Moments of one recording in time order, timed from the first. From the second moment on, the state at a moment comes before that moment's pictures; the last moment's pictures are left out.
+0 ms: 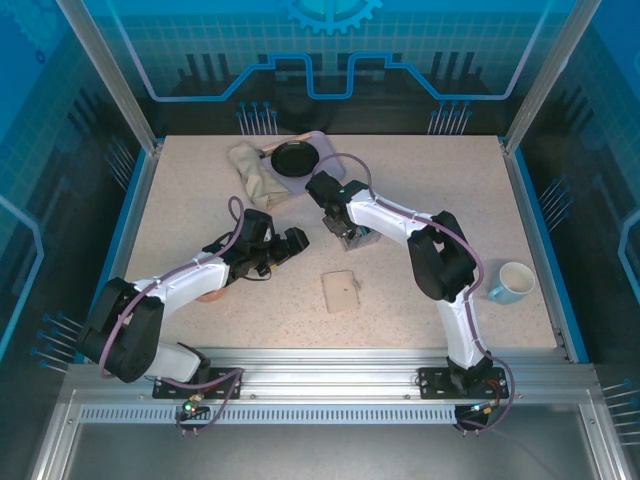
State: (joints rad) left arm -0.42 1.41 0.73 -0.14 0.21 -0.96; right arm 0.67 2.14 1.72 -0.87 0.45 0.06
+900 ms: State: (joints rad) left arm -0.42 1.42 0.73 -0.14 0.23 -0.96; right arm 0.63 2.00 1.68 -0.88 0.26 0.08
